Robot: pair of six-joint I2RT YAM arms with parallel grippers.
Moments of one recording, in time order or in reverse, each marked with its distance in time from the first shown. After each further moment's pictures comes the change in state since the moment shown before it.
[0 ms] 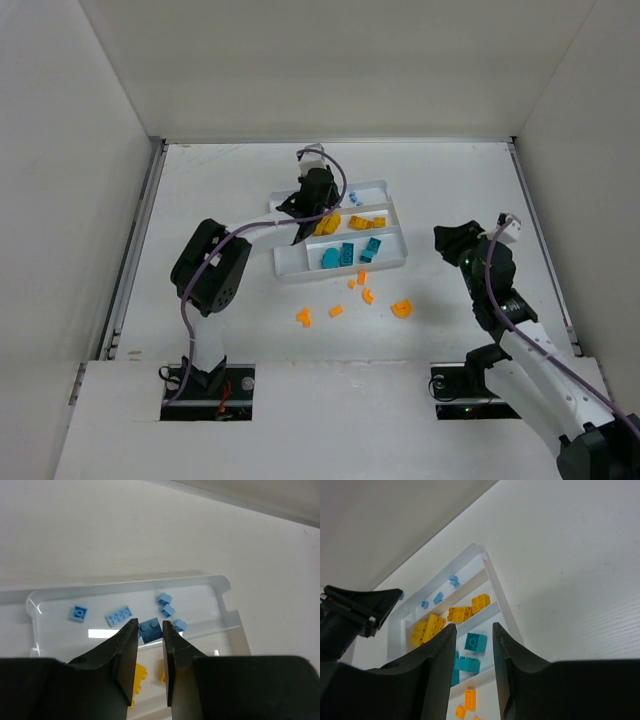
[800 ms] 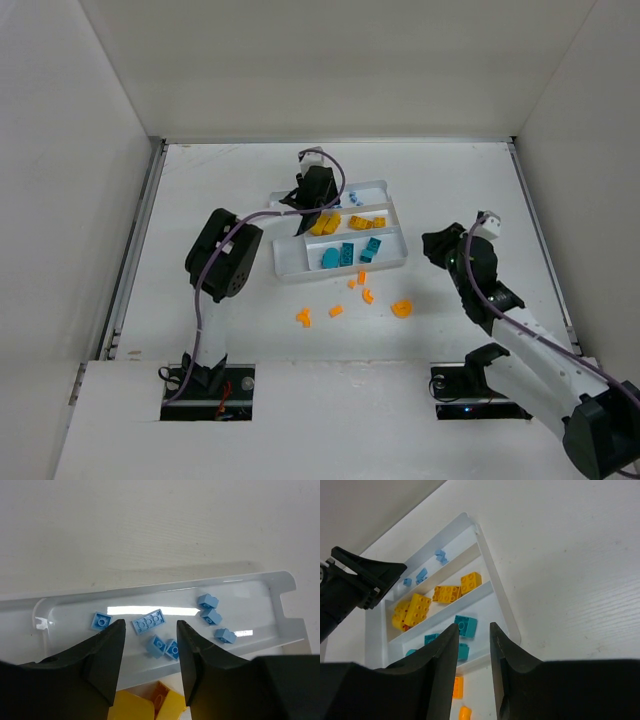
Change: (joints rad) left arm 0.079 0.179 0.134 -0.103 0.061 0.021; right arm 0.075 0.142 0.000 0.036 0.015 -0.031
